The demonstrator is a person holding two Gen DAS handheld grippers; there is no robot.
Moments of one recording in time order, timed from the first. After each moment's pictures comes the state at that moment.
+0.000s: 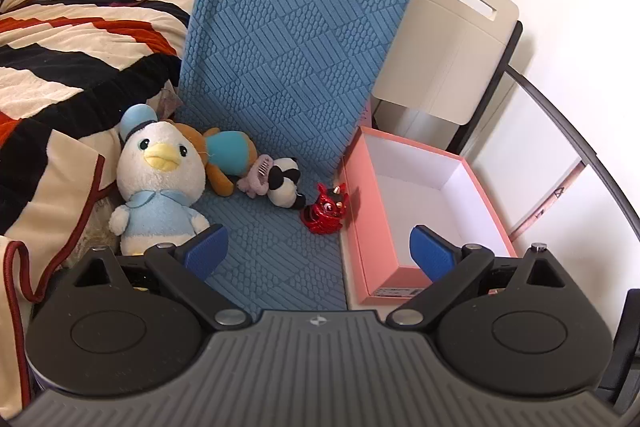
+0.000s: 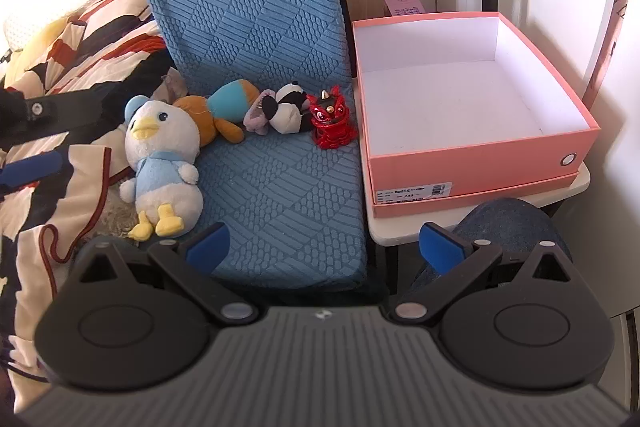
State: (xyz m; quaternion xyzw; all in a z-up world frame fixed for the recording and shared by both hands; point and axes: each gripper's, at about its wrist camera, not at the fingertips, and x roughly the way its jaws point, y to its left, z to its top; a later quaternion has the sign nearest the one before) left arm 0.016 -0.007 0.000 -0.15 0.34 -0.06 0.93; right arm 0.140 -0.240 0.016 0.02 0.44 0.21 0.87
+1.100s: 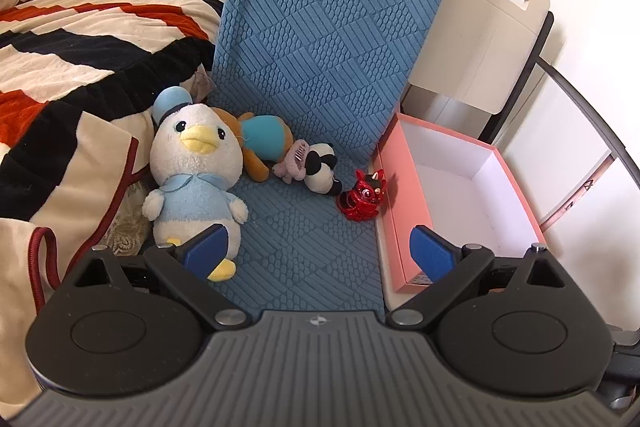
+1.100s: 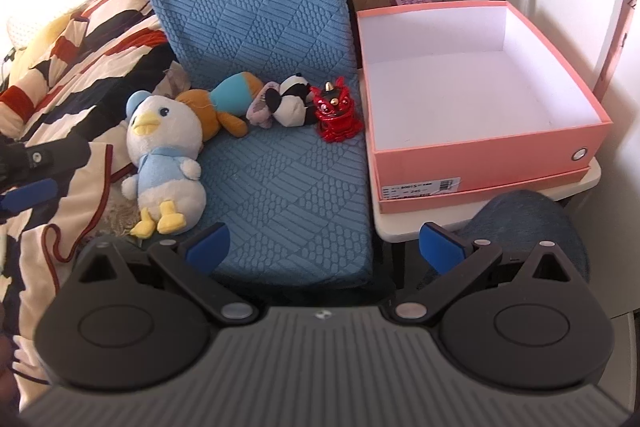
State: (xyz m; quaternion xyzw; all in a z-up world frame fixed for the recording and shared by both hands) left arm 0.015 0.016 -0.019 -0.15 0.36 -0.01 0.92; right arm 0.151 -0.241 0.009 0.03 0.45 0.22 0.86
